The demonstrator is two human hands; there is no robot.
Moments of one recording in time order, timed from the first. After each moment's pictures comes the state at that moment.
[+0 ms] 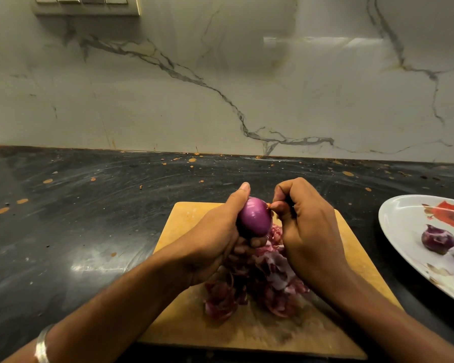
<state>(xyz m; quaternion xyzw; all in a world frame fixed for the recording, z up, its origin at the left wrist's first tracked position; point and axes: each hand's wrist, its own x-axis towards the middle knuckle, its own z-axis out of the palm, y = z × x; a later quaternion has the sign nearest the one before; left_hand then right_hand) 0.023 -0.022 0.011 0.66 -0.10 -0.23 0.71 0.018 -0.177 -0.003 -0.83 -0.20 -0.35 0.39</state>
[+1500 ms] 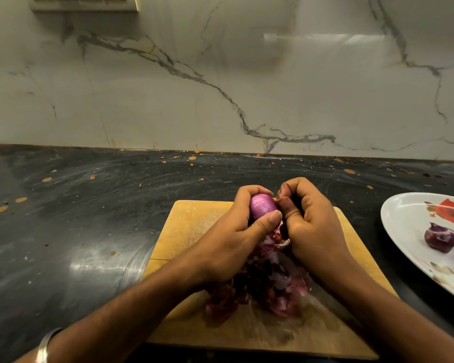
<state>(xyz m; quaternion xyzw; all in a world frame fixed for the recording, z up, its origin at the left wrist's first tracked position) 0.019 -0.028 0.000 0.76 -0.26 -0.04 0.60 0.021 -0.182 -0.002 -0.79 -0.14 -0.21 0.56</state>
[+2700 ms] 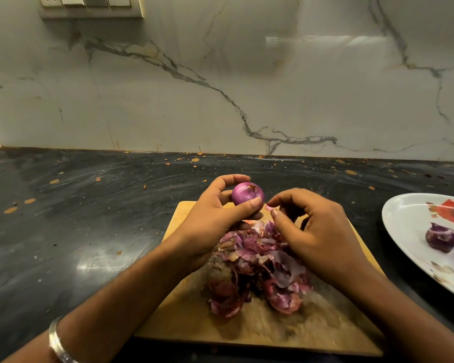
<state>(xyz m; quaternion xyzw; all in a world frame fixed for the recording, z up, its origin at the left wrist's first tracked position) 0.042 -0.010 0.000 0.64 -0.14 -0.05 0.76 0.013 -0.196 -0.001 -0.87 -0.19 -0.26 0.37</state>
